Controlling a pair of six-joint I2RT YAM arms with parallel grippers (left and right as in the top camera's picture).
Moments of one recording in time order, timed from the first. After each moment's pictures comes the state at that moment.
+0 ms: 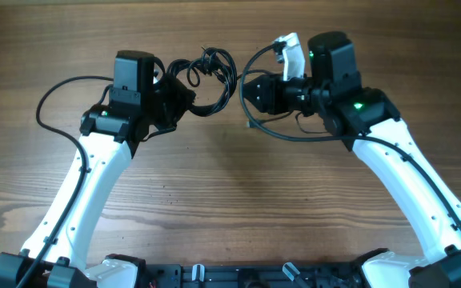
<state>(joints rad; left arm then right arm) -0.21 1.42 1.14 -0.58 0.33 -1.05 0.40 1.49 1.29 -0.48 -0.56 0.39</state>
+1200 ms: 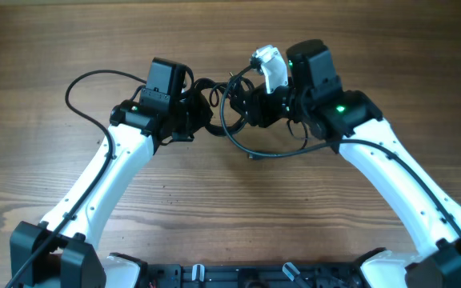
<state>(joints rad) -0.33 1.51 1.14 -0.63 0.28 -0.87 0.47 1.53 1.29 -0.53 -0.47 0.14</state>
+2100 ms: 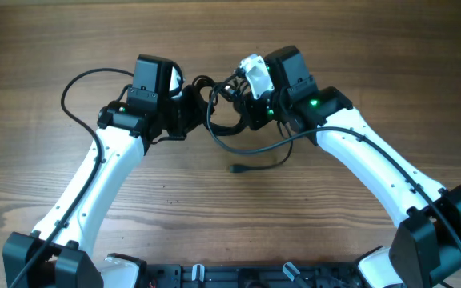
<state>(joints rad) -0.28 1.48 1.14 -0.61 0.43 -0.82 0.51 1.66 1.29 -0.52 -0.33 0.06</state>
